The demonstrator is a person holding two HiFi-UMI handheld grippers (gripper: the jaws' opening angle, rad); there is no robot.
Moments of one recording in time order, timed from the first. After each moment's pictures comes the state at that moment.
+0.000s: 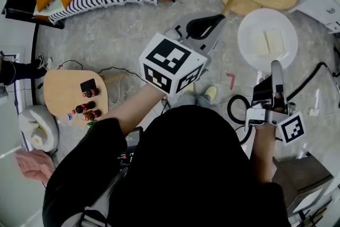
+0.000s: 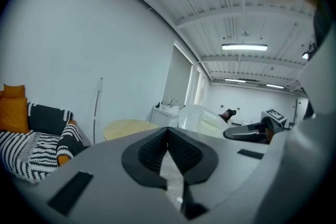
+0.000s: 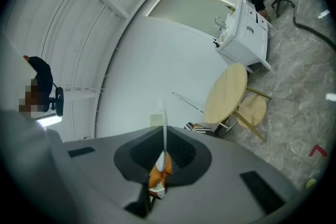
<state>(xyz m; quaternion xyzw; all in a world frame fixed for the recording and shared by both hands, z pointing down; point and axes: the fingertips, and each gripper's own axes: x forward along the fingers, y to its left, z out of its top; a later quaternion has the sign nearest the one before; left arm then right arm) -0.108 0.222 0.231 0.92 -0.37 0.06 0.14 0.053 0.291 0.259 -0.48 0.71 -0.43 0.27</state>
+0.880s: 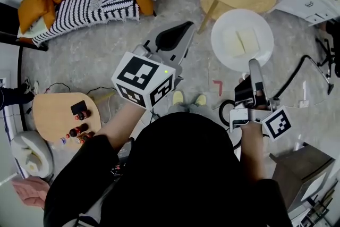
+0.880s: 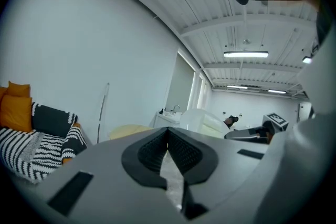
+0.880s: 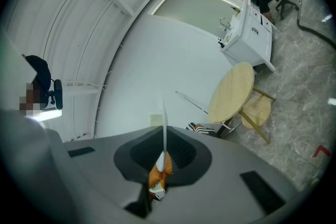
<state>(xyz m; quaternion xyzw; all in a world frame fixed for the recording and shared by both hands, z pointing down) -0.166 0.221 0.220 0.91 -0.38 0.02 0.13 0.001 0.288 0.248 -0.48 0.72 -0.41 0.27</state>
